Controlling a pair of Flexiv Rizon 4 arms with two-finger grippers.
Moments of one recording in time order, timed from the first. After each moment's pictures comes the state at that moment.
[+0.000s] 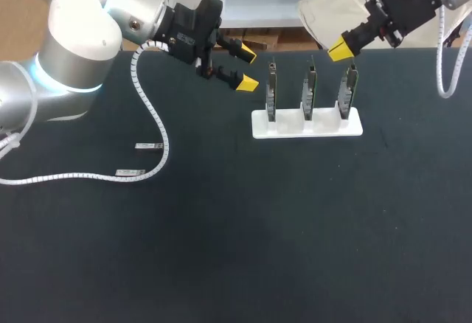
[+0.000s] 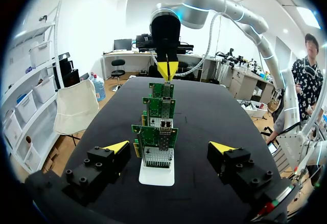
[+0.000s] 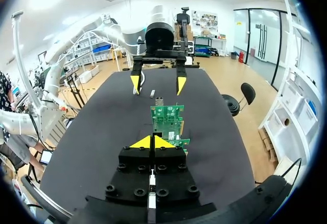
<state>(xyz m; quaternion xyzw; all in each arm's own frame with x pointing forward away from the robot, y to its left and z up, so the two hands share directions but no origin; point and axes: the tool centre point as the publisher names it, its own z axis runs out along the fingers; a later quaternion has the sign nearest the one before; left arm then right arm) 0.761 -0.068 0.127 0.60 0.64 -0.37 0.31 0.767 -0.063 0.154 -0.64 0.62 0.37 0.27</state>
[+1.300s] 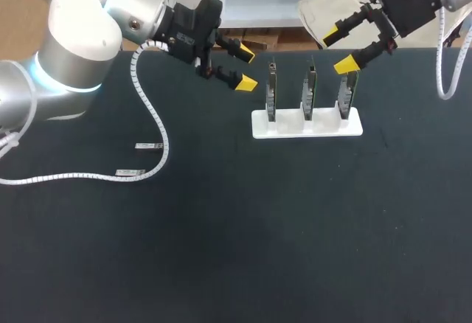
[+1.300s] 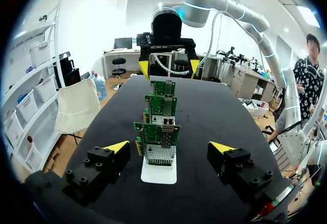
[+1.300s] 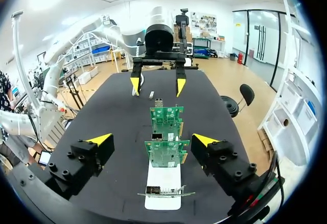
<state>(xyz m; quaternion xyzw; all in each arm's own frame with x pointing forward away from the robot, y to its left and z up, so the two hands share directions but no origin) 0.765 -0.065 0.128 0.60 0.64 -0.35 0.31 0.766 -0.061 0.154 -0.63 0.62 0.37 0.28</state>
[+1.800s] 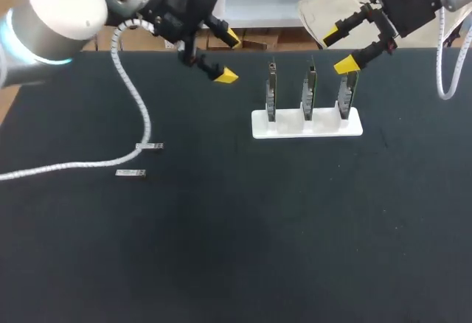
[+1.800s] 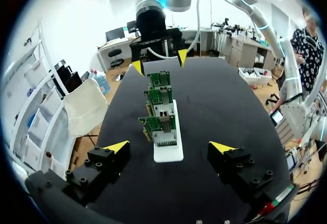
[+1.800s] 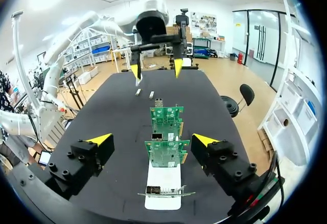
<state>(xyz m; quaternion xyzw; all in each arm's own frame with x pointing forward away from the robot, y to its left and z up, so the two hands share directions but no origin) 0.758 -0.026 0.157 0.69 0.63 -0.24 0.28 0.766 -0.062 0.154 -0.63 0.62 0.37 0.28</state>
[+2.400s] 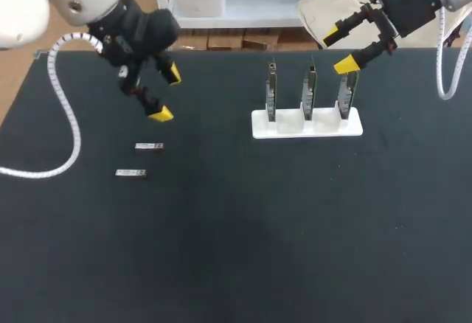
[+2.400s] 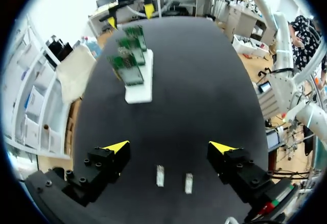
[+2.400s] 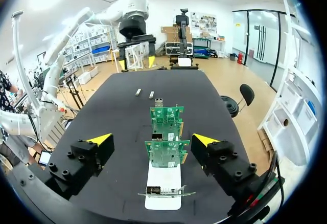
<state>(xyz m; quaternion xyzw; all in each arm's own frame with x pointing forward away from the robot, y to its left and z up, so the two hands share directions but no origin) 0.679 0.086 0.137 0.72 0.67 -0.13 0.14 0.766 -0.062 0.154 -0.63 0.62 0.37 0.28</state>
